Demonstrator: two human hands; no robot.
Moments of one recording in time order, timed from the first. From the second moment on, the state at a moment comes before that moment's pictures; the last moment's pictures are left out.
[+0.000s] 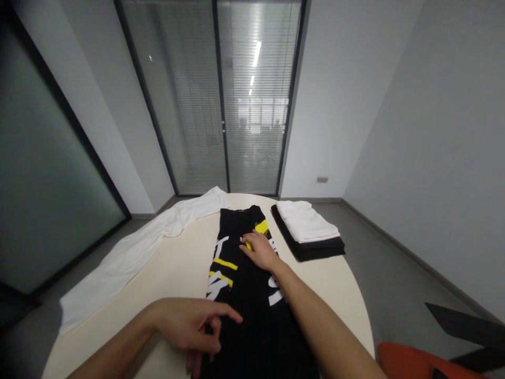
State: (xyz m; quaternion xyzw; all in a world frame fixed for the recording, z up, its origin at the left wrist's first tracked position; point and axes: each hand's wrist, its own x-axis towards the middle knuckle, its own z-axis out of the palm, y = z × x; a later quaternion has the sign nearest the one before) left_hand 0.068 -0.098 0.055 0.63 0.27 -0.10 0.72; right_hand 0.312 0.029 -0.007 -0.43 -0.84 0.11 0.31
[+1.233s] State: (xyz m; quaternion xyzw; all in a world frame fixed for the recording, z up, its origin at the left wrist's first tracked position) left_hand 0.102 -0.135 0.051 0.86 0.10 0.02 0.50; right_hand 0.312 0.025 -0.001 -0.43 -0.85 0.11 0.29
